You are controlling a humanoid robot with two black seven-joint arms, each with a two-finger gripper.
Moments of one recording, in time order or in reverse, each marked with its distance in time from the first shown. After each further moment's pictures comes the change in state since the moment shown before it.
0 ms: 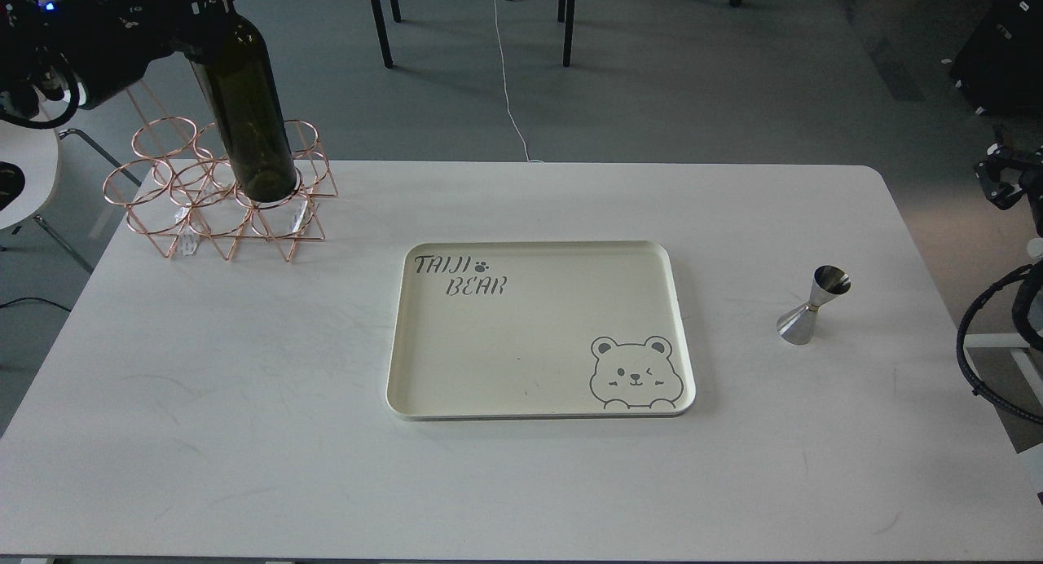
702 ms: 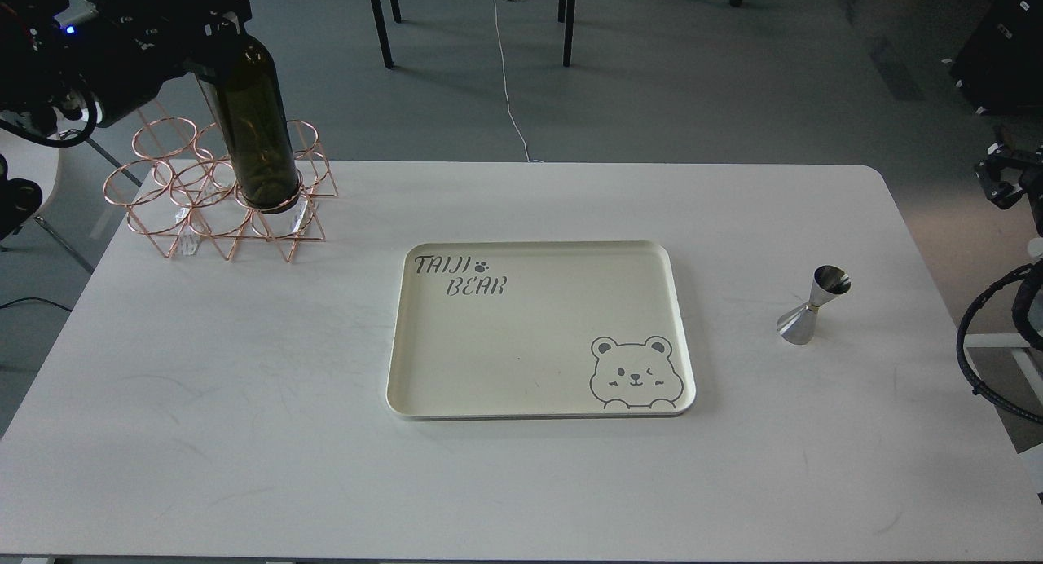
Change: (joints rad) left arm 0.006 -0.015 0.060 0.008 -0.008 0.029 -0.002; right arm 0.001 0.000 -0.001 0.000 0.000 0.000 0.000
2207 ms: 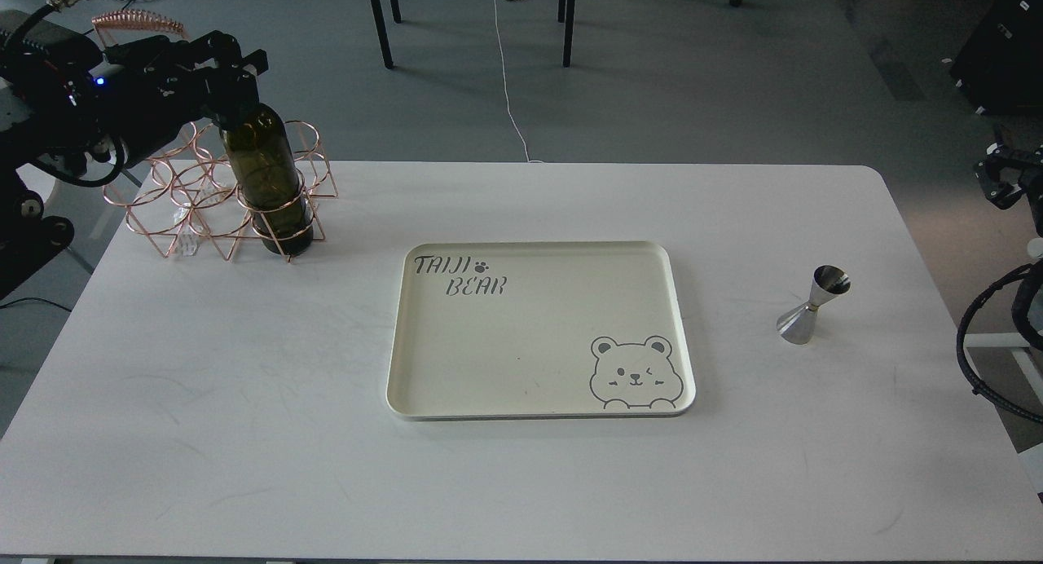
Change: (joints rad) left arm 0.054 -0.055 0.032 0.088 -0.007 0.061 -0.020; right arm 0.000 0.000 -0.002 0.000 -0.001 0.000 0.000
